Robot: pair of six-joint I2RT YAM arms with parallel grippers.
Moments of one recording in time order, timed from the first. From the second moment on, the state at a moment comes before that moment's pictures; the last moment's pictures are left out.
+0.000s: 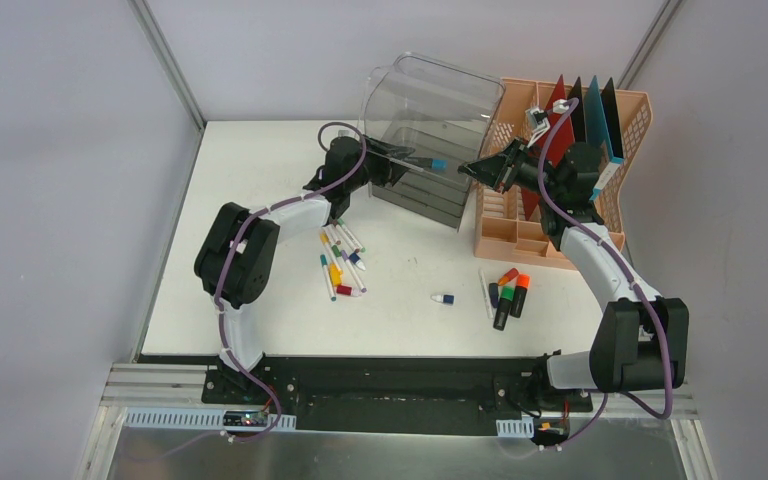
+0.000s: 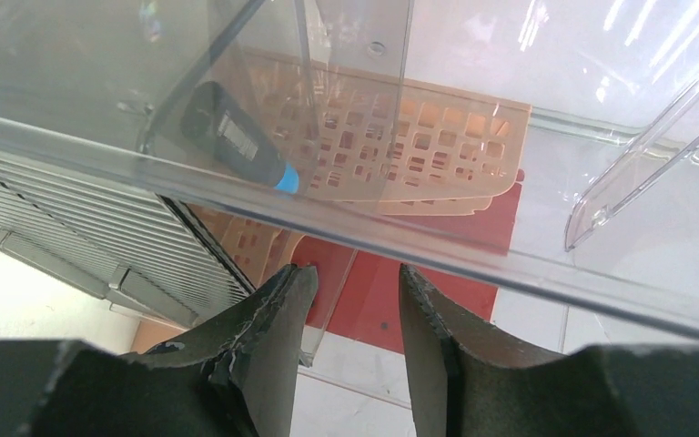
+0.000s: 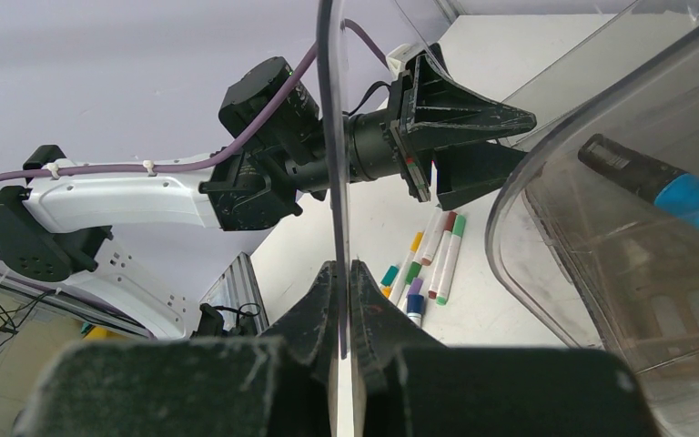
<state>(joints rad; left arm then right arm) -0.49 1.92 1.26 0.42 0.18 -1.62 0.09 1.36 0.96 0.48 -0.99 0.77</state>
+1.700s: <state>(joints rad) -0.38 0.94 0.36 0.75 0.14 -0.69 0.09 1.36 0.95 0.49 -0.99 0.76</state>
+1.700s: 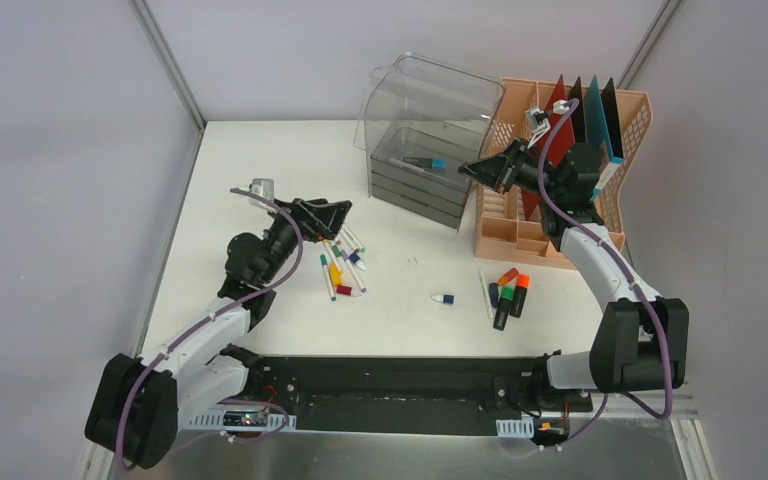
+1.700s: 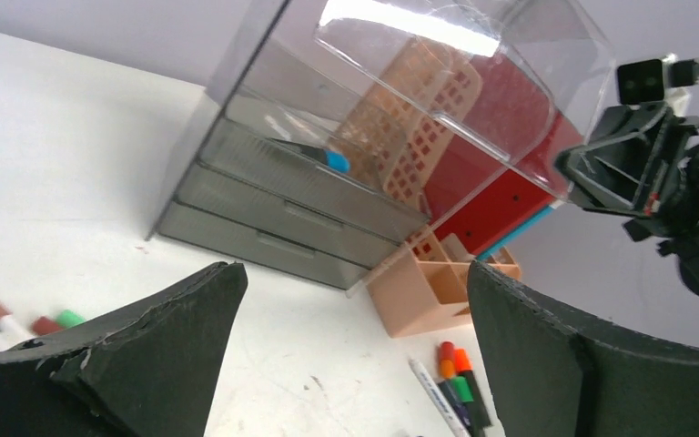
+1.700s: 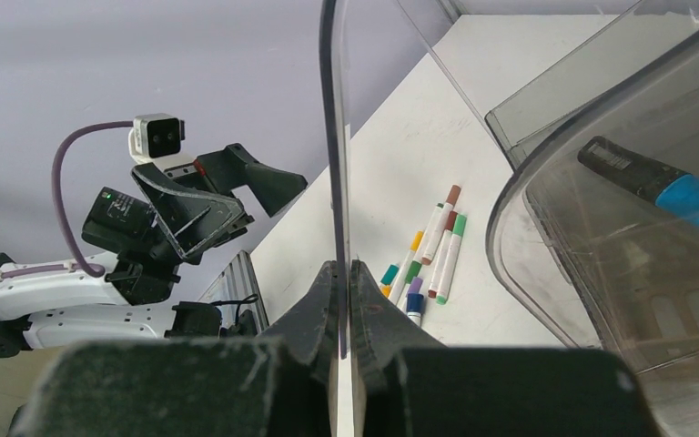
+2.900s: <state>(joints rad) -0.36 1.64 0.87 0.99 0.29 -1.46 0.09 1.36 0.95 0.49 -1.00 0.76</state>
